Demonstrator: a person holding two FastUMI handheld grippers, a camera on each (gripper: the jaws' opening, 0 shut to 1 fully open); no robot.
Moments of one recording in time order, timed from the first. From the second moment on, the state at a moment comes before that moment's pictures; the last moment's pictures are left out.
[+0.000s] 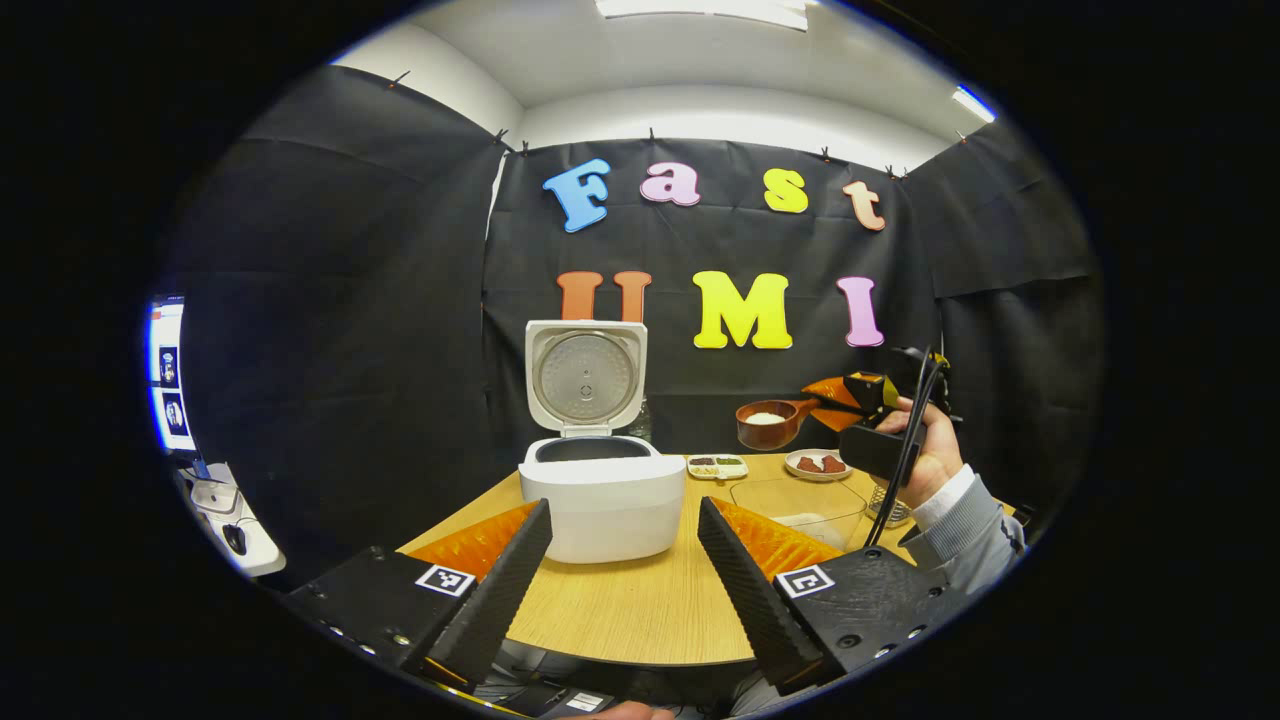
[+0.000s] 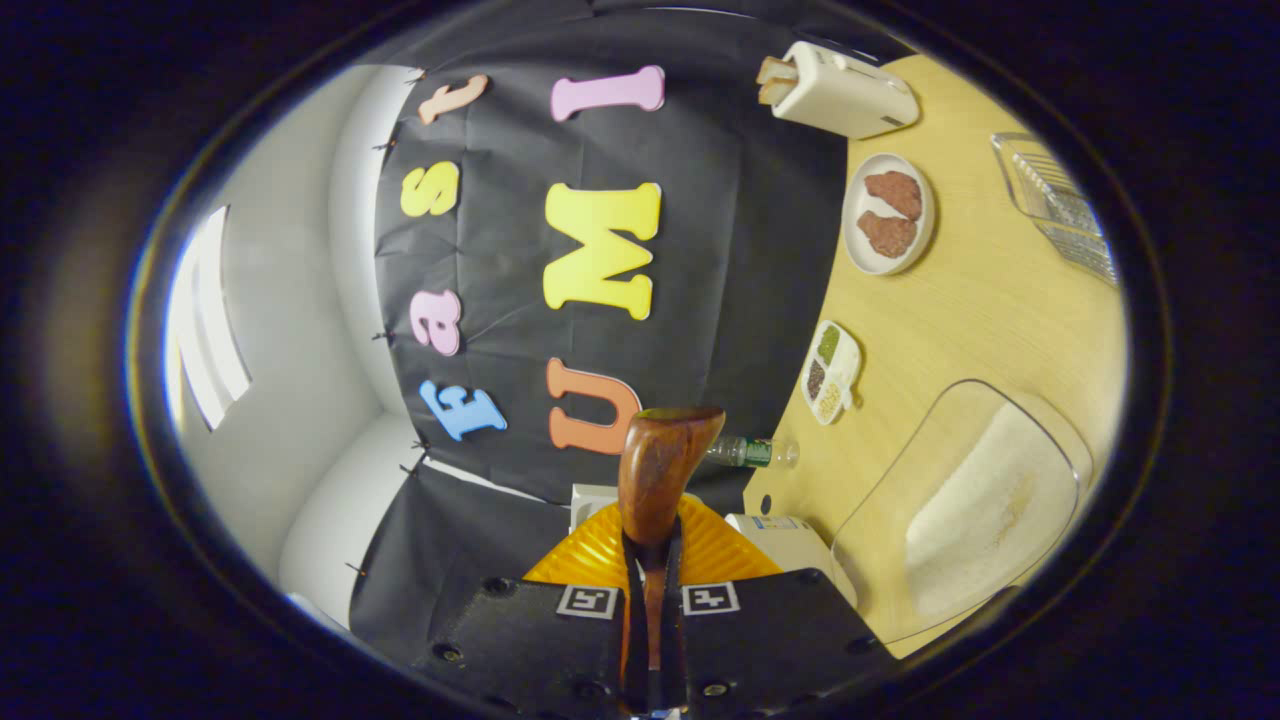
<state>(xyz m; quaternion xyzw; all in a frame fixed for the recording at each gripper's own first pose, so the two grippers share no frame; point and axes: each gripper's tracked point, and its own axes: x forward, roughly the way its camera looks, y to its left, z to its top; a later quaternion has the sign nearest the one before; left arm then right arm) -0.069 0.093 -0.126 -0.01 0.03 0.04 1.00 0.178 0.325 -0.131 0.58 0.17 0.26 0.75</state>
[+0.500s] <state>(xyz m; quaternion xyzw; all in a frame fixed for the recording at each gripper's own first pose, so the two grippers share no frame) -0.067 0.140 -0.126 -0.02 0.03 0.09 1.00 0.239 0.498 -0.096 0.34 0.16 0.31 0.87</state>
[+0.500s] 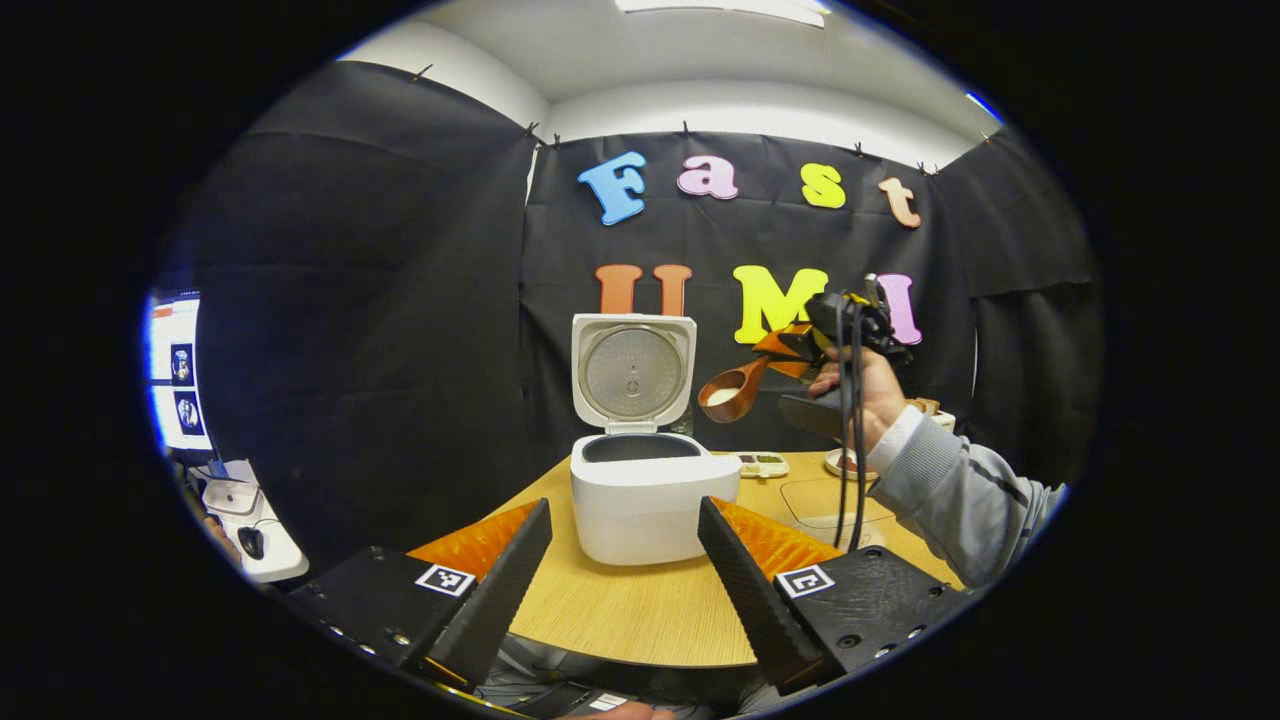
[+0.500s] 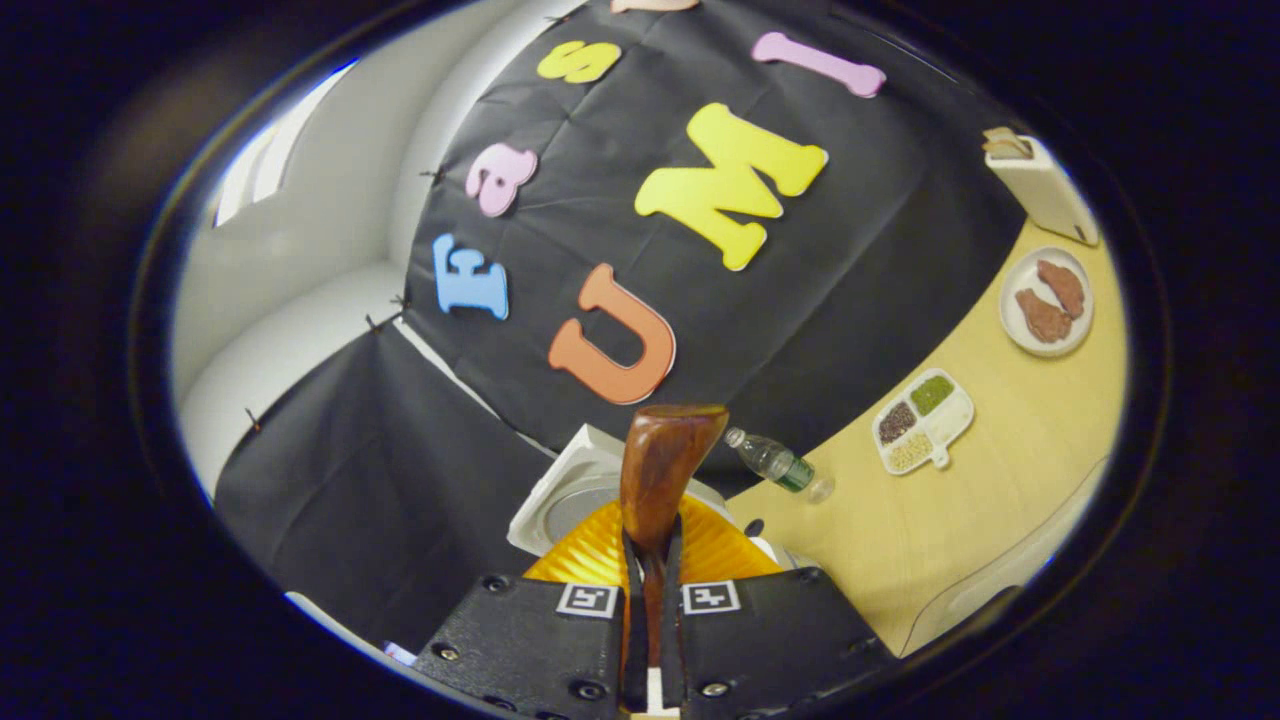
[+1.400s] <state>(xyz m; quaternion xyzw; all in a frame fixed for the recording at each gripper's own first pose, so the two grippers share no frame) -0.064 0.162 -0.132 -0.04 0.03 0.12 0.99 0.217 0.619 -0.122 -0.18 -0.02 0.34 0.92</state>
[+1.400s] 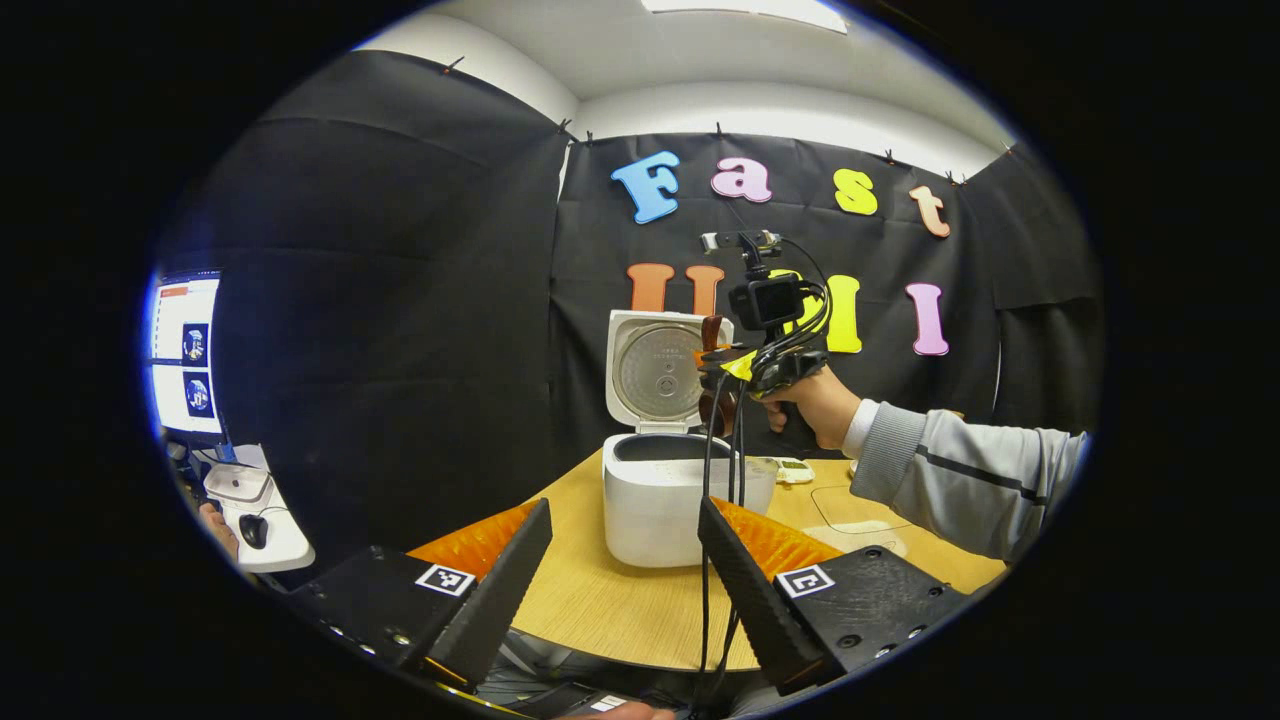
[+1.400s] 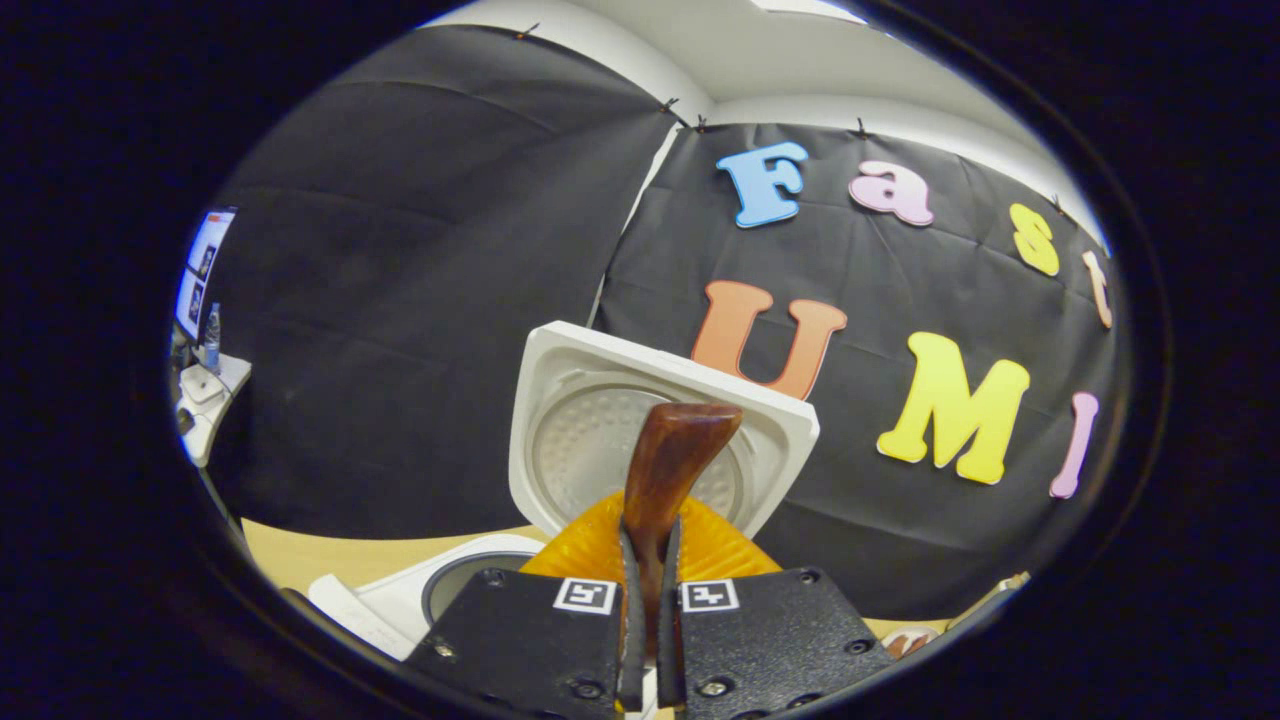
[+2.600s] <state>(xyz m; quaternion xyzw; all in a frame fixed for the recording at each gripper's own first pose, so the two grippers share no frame) 0.045 0.064 -0.045 -0.03 -0.02 0.06 1.00 0.164 0.078 -0.061 -0.01 -0.02 0.09 1.00</state>
